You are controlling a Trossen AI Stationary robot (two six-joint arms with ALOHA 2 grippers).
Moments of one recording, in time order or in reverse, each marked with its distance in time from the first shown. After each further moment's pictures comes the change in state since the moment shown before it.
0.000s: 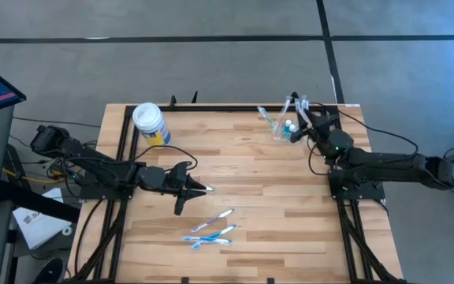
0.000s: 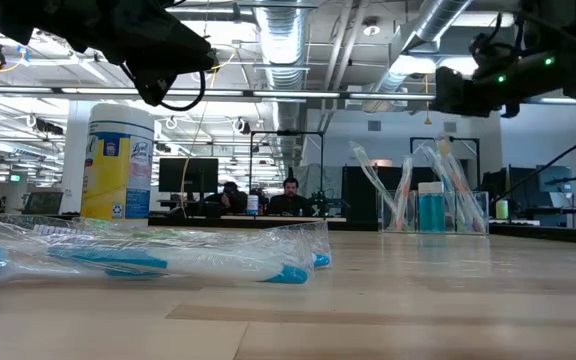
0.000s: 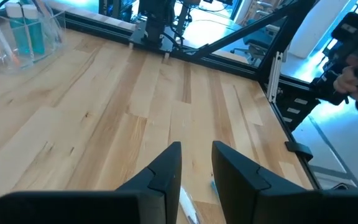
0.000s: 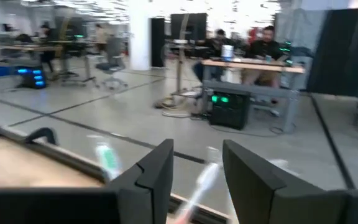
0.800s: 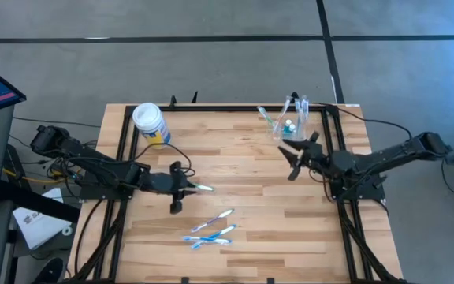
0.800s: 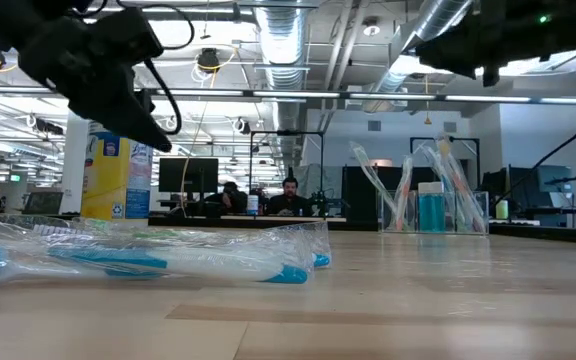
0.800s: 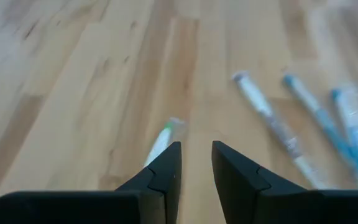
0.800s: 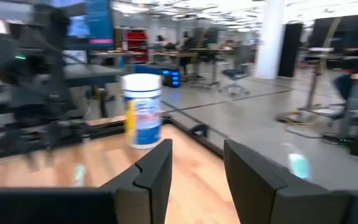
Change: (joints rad) left arm 0.000 0.000 0.000 -0.390 -0.080 0.097; right arm 0.565 0.001 0.079 -0.057 -0.003 -0.003
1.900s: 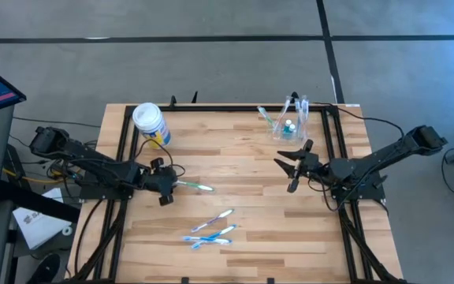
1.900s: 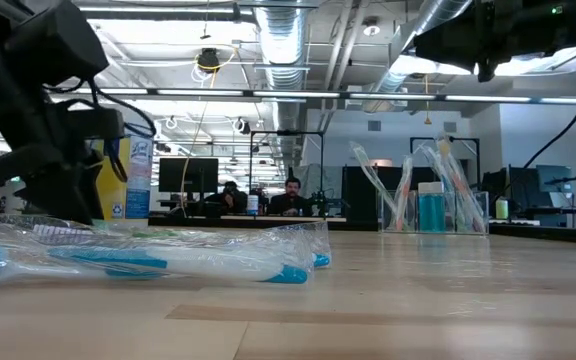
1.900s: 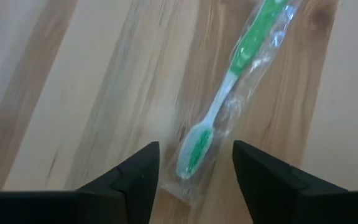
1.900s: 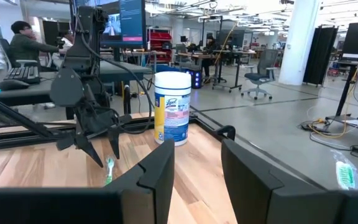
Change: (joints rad) left arm 0.052 0.000 -0.143 -0.310 -0.098 -0.152; right arm 0.118 0.107 0.002 0.106 0.002 -0.029
